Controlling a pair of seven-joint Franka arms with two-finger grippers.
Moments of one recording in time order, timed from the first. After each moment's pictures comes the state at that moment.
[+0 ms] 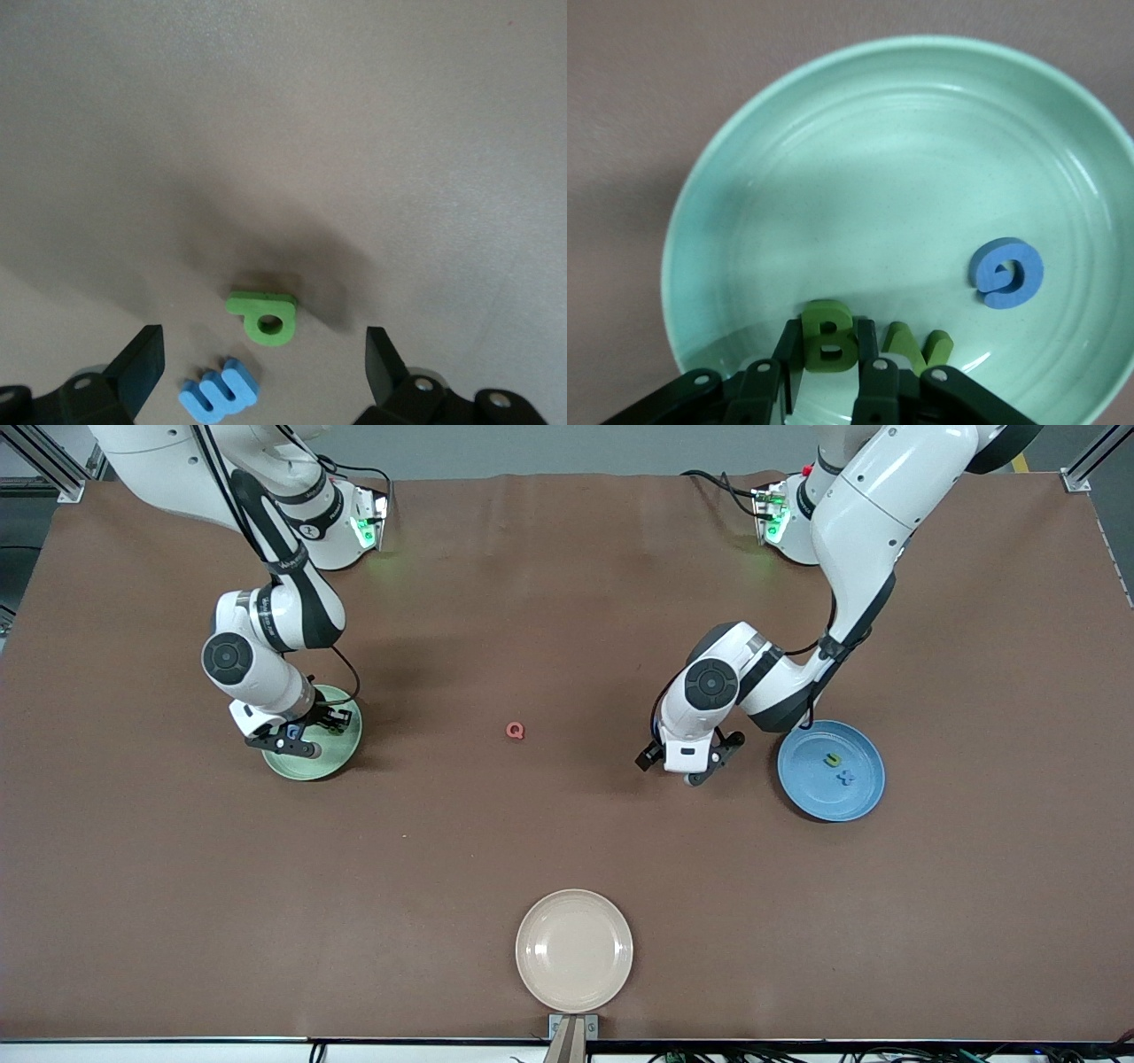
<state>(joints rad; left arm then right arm) -0.13 0.64 -0.49 -1.93 0.31 2.42 -1.51 0.18 0.27 -0.04 -2.46 0.02 2.61 0.30</state>
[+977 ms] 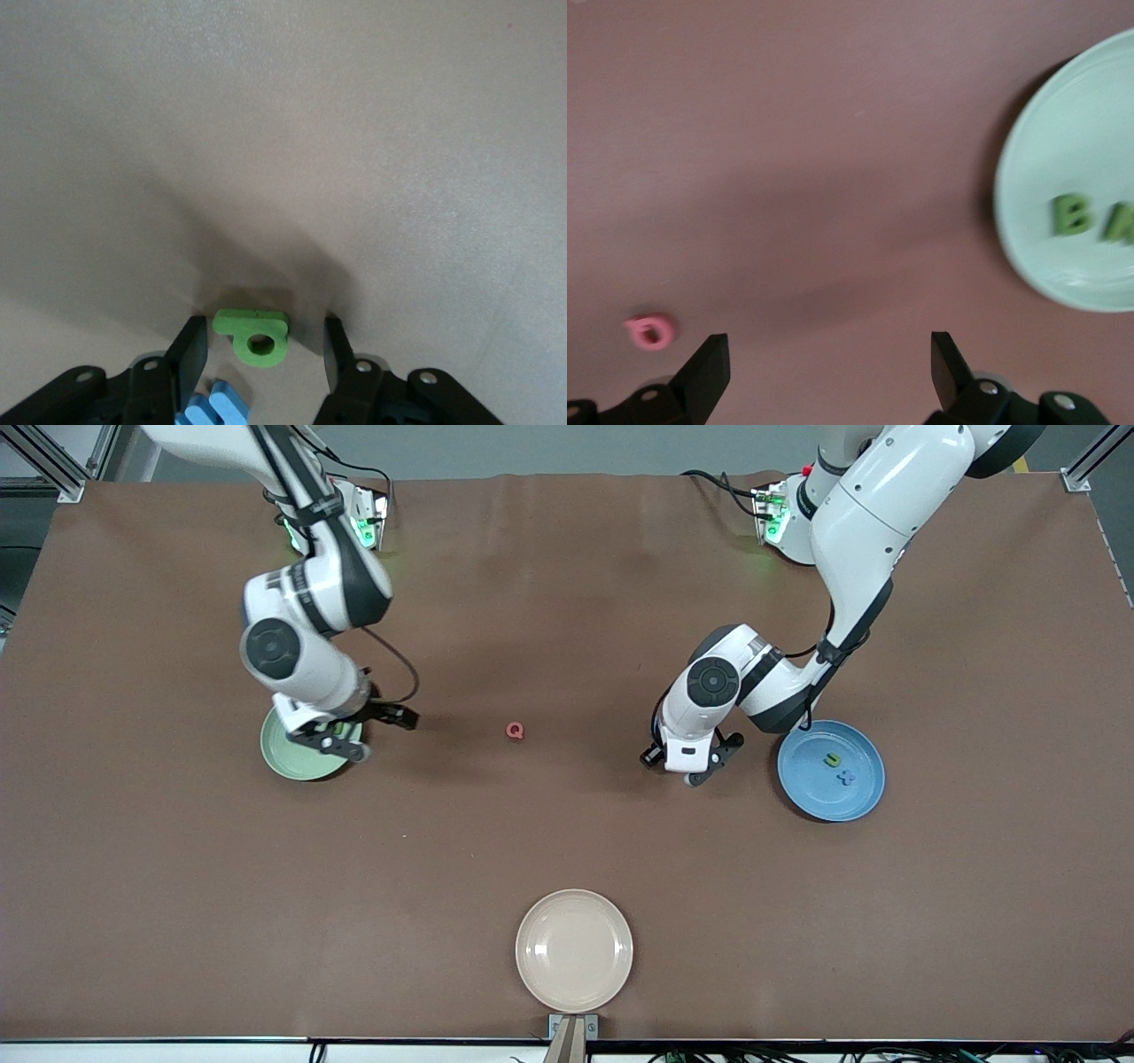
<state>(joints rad) -0.13 0.65 -0.48 -1.95 0.33 2.49 -1.53 0.46 0.20 -0.01 -2.16 0.14 2.28 0.69</state>
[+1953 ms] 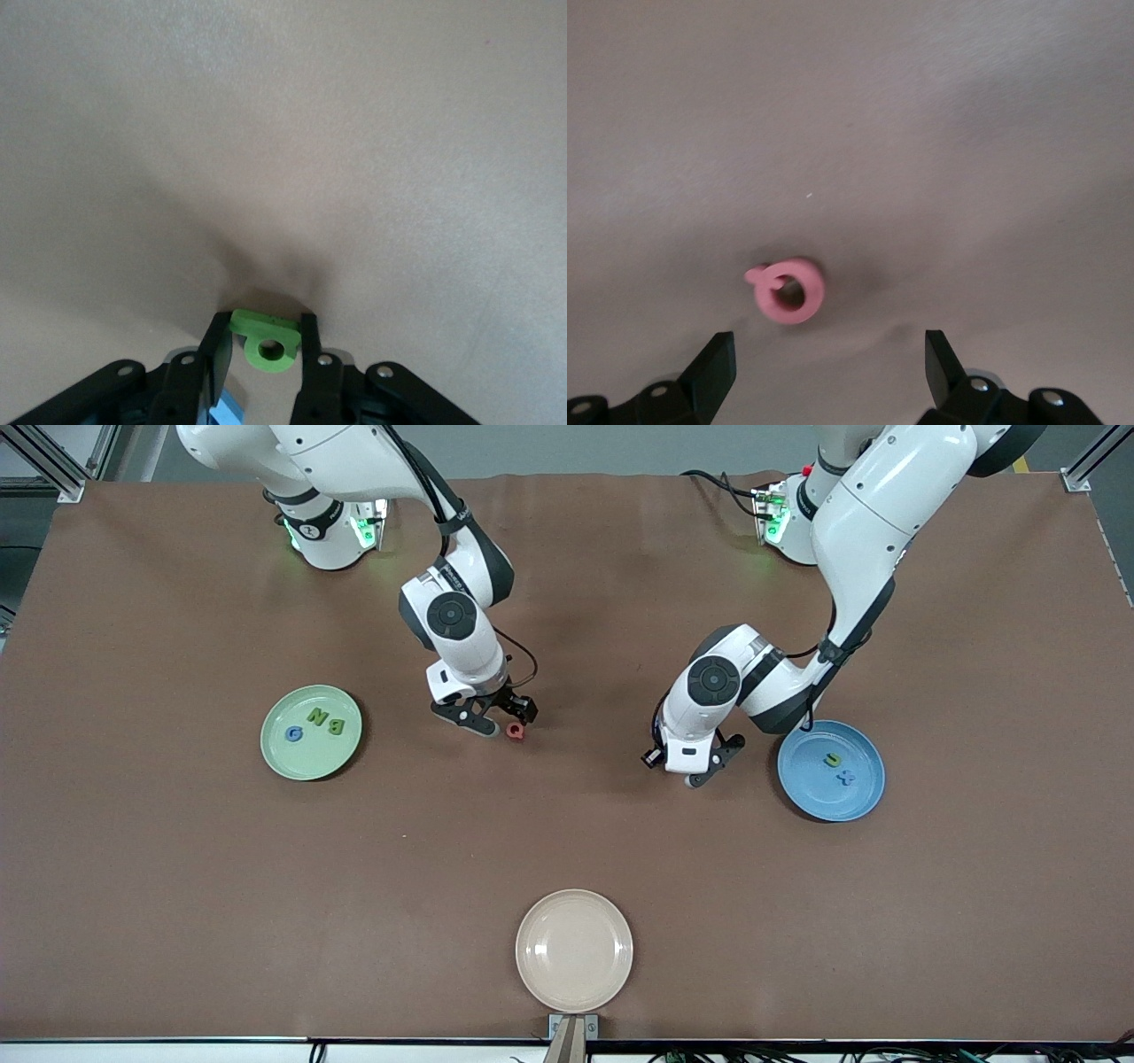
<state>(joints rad) -0.13 0.65 -0.48 -1.95 0.35 2.49 -1.53 0.76 0.47 -0.01 -2.11 0.14 2.64 1.06</state>
